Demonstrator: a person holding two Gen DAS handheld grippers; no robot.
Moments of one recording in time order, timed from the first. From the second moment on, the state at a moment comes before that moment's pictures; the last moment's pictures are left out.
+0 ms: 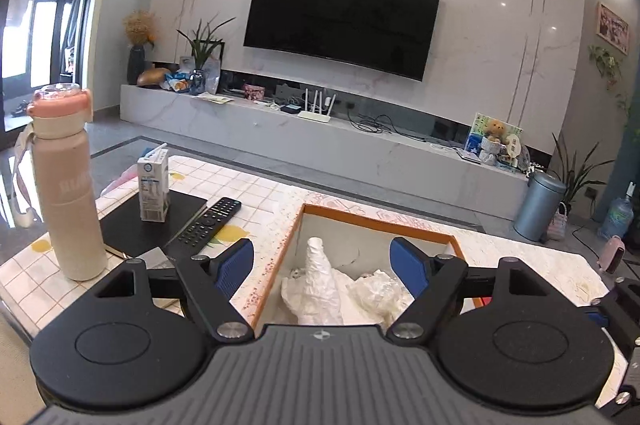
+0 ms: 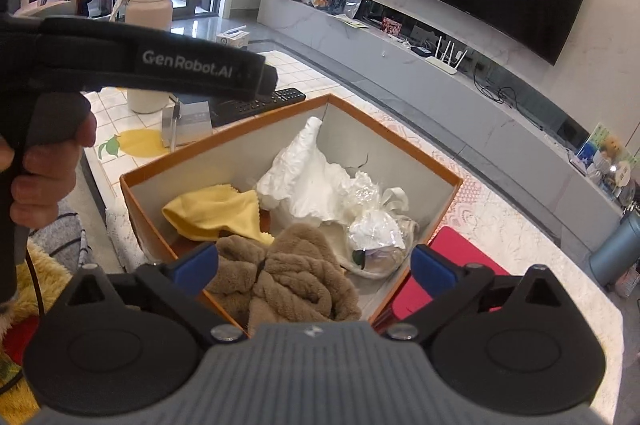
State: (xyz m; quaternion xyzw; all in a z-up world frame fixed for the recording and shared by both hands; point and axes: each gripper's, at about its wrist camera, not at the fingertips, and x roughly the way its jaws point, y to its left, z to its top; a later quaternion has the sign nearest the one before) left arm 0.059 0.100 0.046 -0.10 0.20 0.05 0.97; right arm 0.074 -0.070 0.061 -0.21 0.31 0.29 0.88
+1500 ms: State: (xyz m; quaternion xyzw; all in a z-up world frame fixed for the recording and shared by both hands) left arm 0.120 -0.072 0.081 0.03 0.27 -0.12 0.95; right arm 0.178 -0.333 0.024 -0.01 0.36 0.07 0.93
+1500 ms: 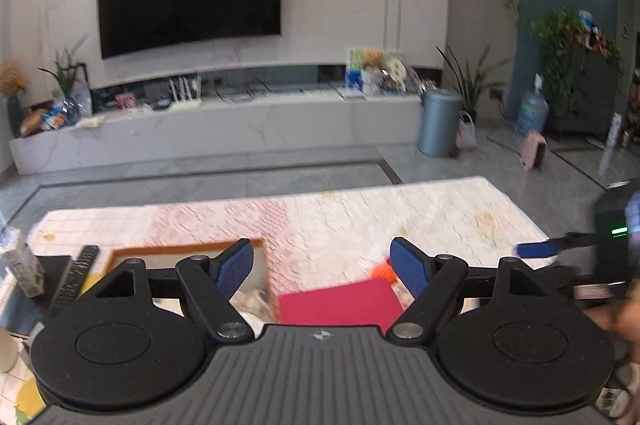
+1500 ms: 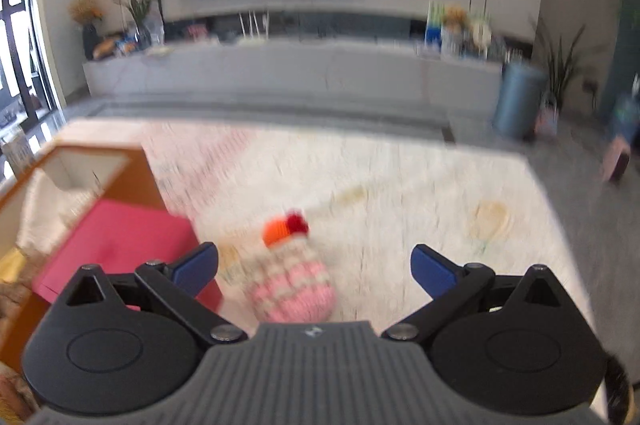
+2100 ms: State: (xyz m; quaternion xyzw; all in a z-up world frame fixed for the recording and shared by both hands) left arm 0.151 -0.086 0.067 0.03 0.34 -0.12 0.93; right arm 0.255 -0.324 -0.084 -0.04 0.41 0.11 0.90
